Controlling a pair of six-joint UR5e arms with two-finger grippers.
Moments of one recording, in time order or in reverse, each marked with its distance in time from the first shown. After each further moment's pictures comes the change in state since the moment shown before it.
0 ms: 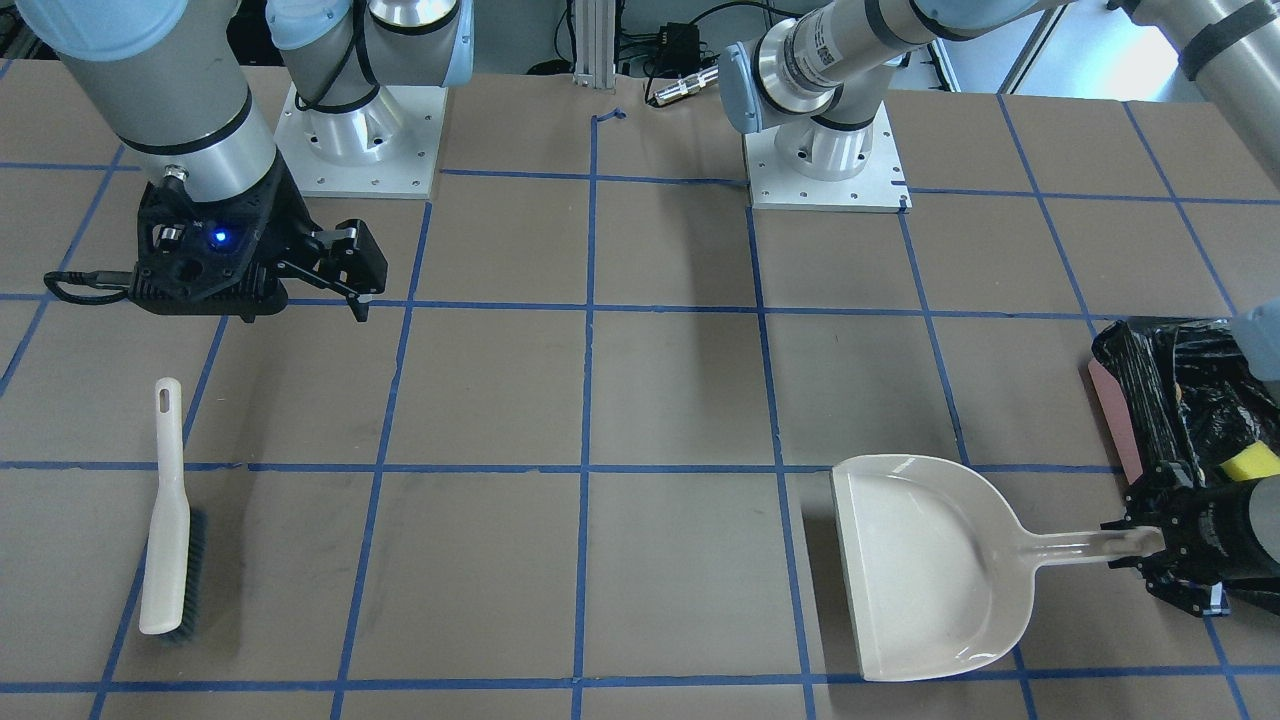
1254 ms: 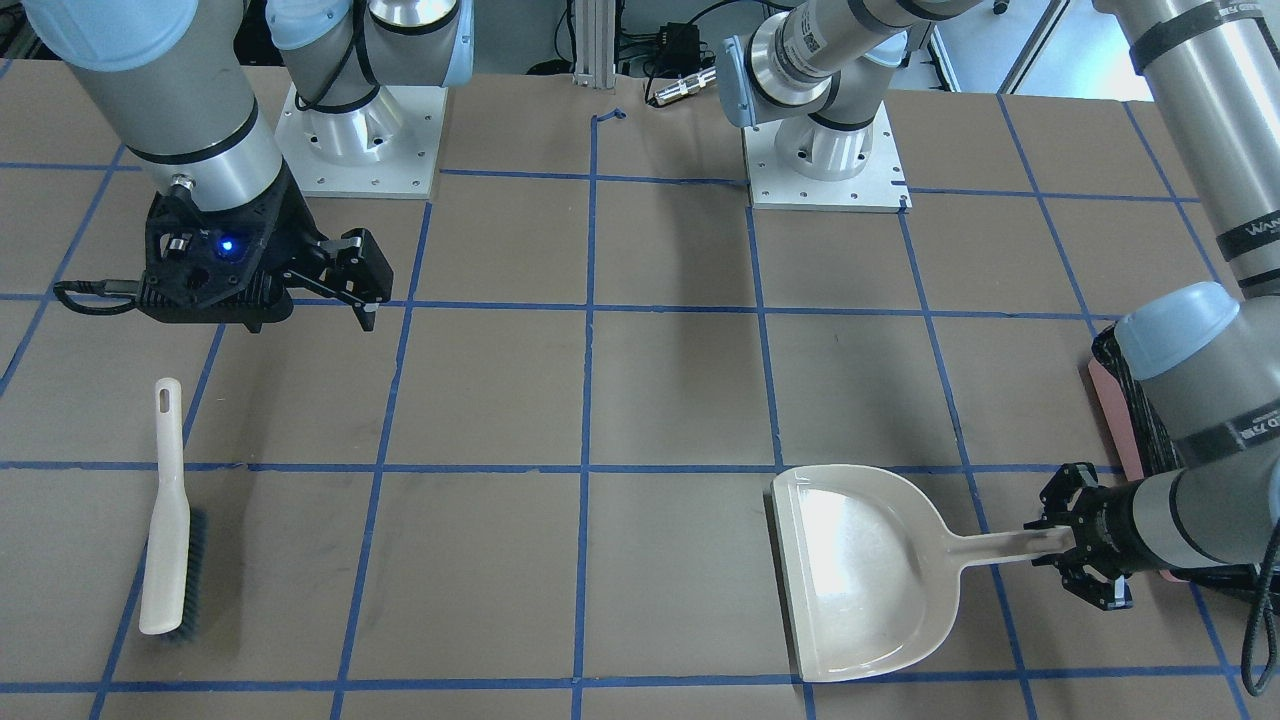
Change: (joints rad) left arm -0.067 0.047 -0.178 0.149 0.003 -0.108; right arm 0.000 0.000 0.021 -0.045 0.013 0.000
